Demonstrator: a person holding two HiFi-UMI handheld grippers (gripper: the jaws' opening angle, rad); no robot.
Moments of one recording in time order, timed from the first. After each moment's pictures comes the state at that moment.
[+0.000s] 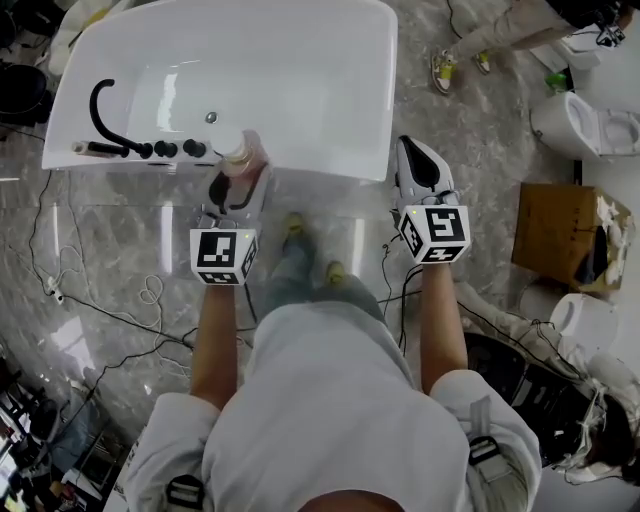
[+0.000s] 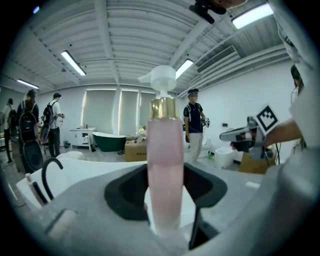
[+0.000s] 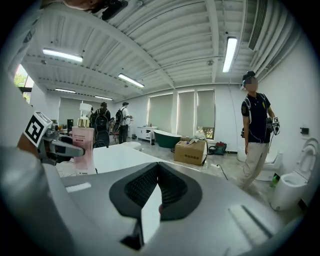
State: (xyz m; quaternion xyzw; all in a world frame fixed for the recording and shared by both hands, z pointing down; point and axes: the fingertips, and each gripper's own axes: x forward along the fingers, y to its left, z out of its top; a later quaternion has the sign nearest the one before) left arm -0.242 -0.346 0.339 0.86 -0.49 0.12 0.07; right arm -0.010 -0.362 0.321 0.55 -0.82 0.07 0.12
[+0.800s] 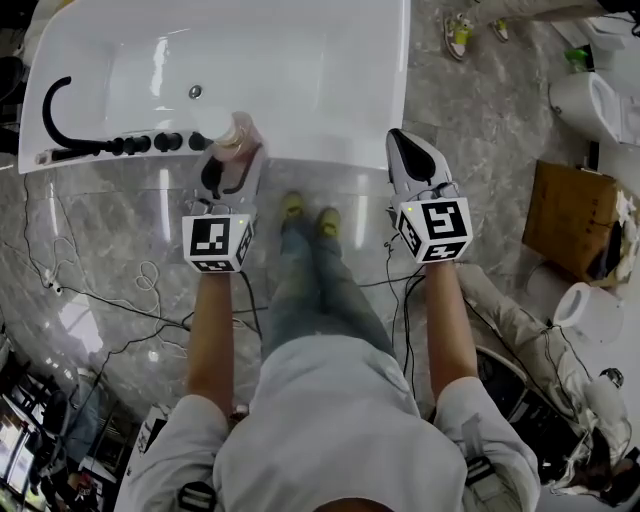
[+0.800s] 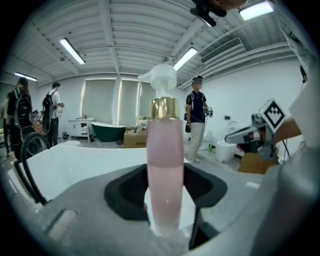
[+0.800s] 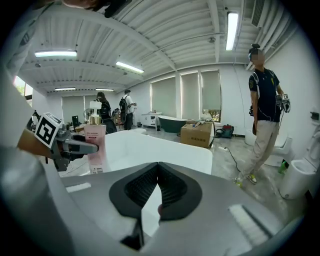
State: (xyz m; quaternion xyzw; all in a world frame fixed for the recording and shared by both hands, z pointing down) left arm -0.216 -0.442 0.479 0.85 -0.49 0.15 0.11; right arm -0.002 -0.435 0.469 0.51 -0.83 0.14 0.18
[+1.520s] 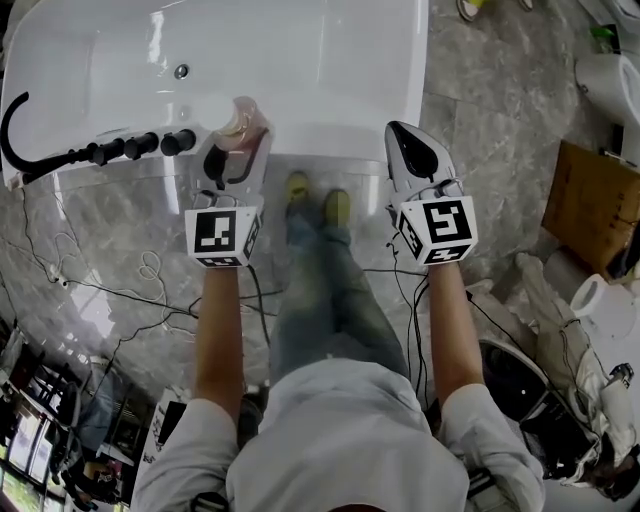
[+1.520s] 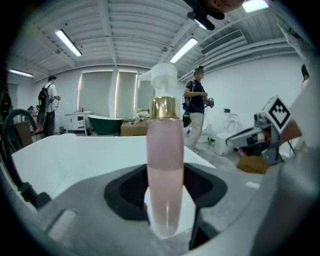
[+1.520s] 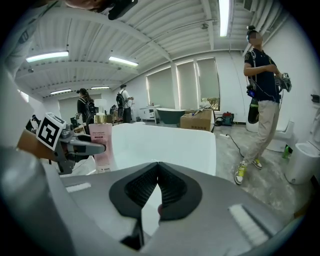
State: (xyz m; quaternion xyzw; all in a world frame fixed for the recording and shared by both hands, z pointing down) left arm -0.185 -0.479 0.596 0.86 -0.47 0.17 0.13; right arm 0.005 -0.456 0.593 0.50 -0.82 0.19 0.18
